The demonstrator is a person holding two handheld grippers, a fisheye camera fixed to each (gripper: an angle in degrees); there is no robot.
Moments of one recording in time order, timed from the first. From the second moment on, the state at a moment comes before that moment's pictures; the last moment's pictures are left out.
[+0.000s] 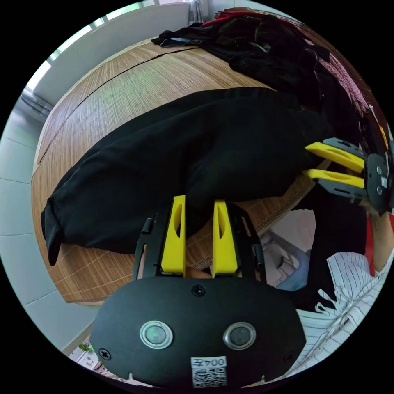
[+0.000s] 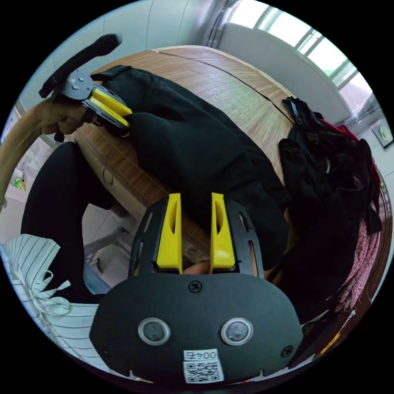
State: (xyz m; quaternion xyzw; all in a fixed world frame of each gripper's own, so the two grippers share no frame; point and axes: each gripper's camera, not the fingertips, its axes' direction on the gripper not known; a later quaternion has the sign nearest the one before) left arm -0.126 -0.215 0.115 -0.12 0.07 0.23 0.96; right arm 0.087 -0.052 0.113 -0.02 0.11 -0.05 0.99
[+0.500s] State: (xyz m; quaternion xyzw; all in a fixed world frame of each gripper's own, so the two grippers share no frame) left arm -0.098 -0.269 0.142 -0.05 0.03 0.35 0.93; right arm 0.211 -0.108 0.102 -0.07 0.05 -0.08 0.99
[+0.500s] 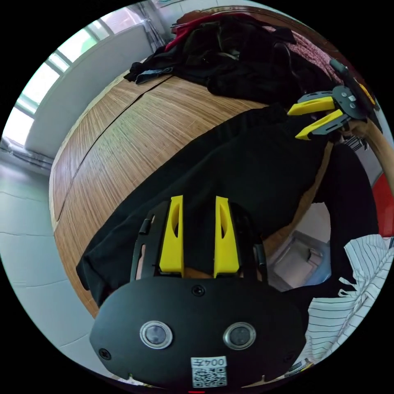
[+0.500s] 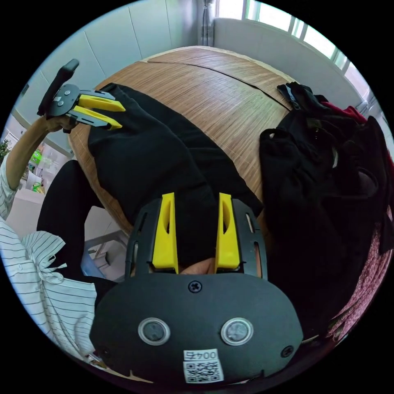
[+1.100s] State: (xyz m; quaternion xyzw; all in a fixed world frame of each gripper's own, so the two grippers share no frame) left arm -0.094 -0.264 0.215 -0.04 0.08 0.33 0.94; right arm 0.176 -0.123 0.142 -0.13 0.07 -0.15 0.98
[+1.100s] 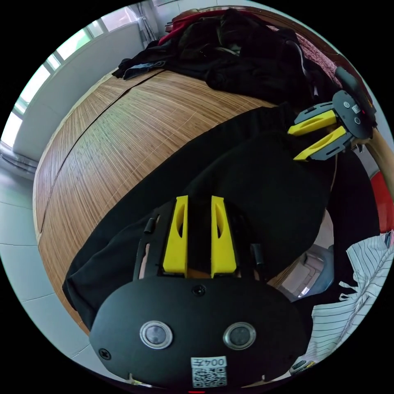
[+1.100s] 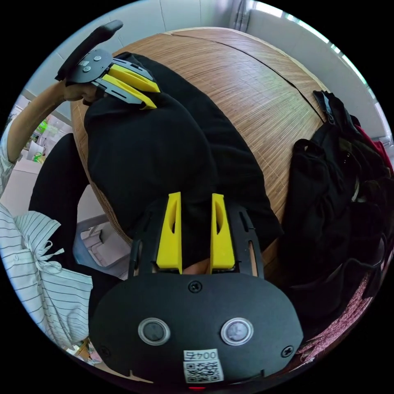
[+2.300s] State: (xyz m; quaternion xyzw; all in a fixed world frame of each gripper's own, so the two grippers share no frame) left arm -0.056 -0.316 0.177 -0.01 0.01 0.24 0.97; right arm 0.131 -0.192 0.145 -0.09 0.20 -0.15 0.96
